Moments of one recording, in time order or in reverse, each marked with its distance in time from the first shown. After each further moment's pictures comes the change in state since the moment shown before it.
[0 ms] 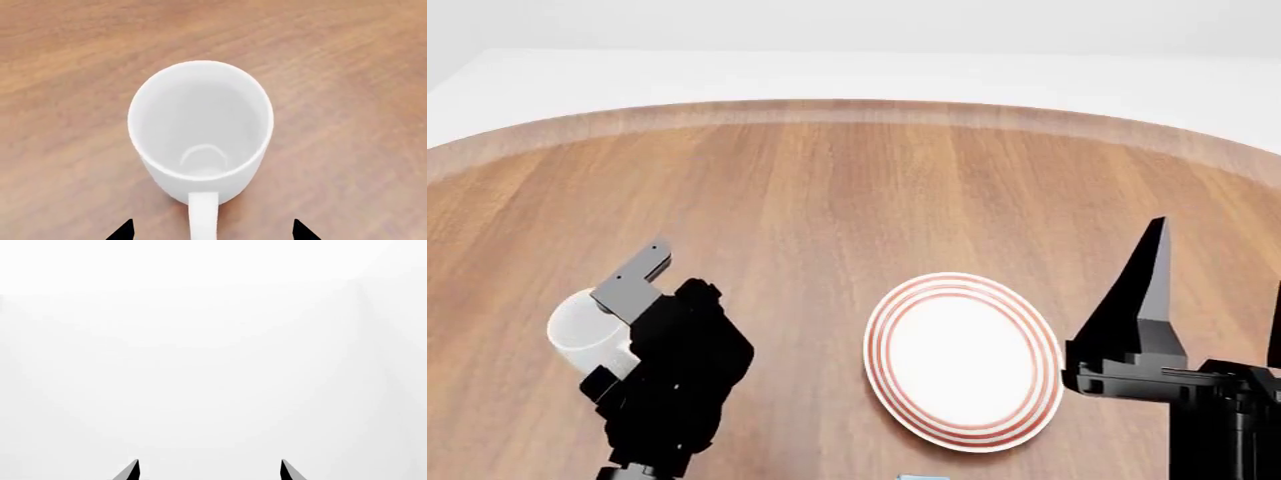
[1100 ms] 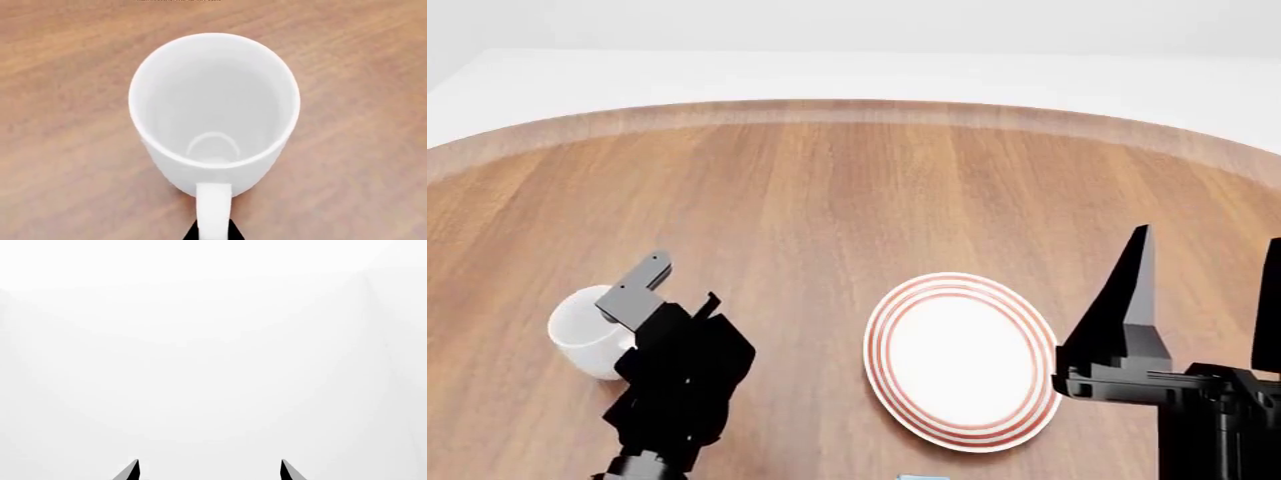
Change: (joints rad) left arm -0.046 0.021 0.008 -0.186 -0.010 0.098 0.043; right arm -0.008 0.013 -0.025 0.024 0.003 -0.019 0.007
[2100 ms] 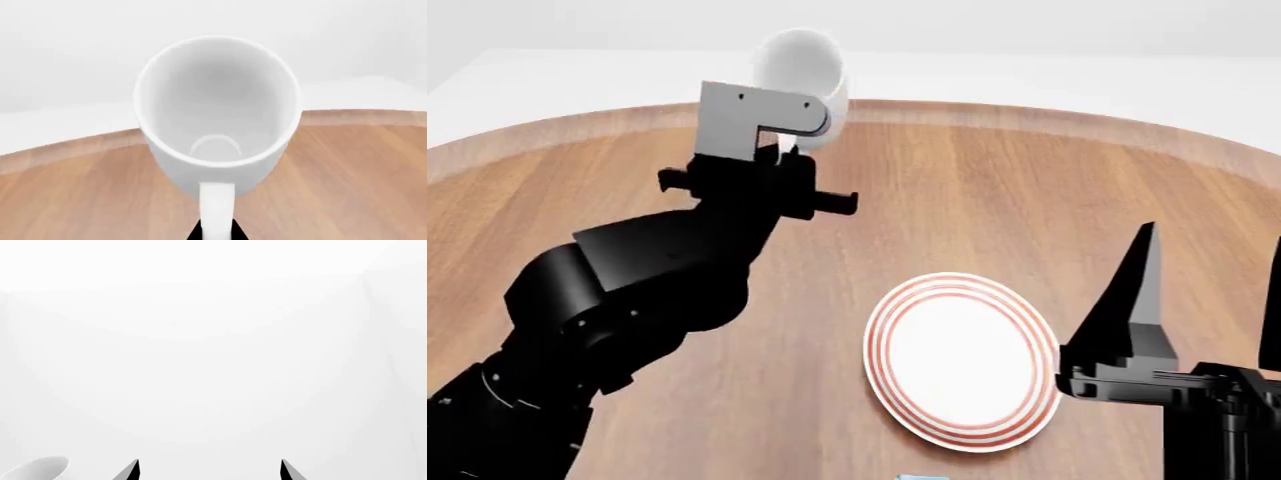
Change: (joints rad) left arm -0.324 -0.300 0.410 0.771 -0.219 -0.616 0.567; right arm 0.001 0.020 -0.003 -0.014 0.003 0.001 0.020
